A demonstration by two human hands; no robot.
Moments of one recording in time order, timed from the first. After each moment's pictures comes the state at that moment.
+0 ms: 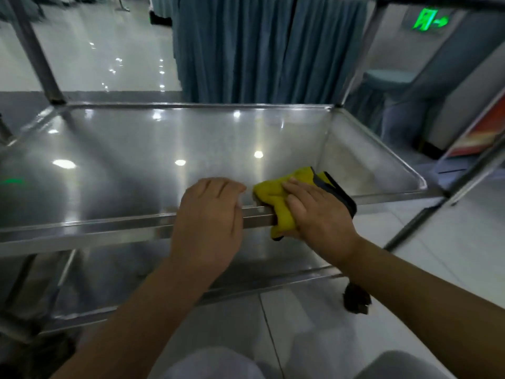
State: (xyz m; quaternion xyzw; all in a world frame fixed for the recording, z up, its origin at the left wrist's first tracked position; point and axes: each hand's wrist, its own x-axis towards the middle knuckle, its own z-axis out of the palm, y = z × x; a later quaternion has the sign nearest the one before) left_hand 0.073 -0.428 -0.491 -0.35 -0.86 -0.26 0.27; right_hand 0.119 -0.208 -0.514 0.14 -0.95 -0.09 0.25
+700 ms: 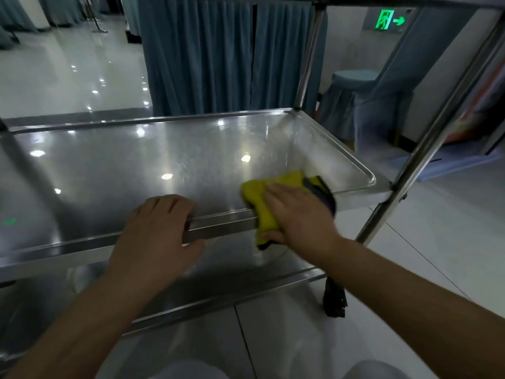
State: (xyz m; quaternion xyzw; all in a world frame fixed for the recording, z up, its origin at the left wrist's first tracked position) left_hand 0.080 -0.392 -0.483 -0.33 -0.93 -0.08 0.14; right_hand 0.144 -0.141 -0.506 0.08 -0.98 -0.05 0.19
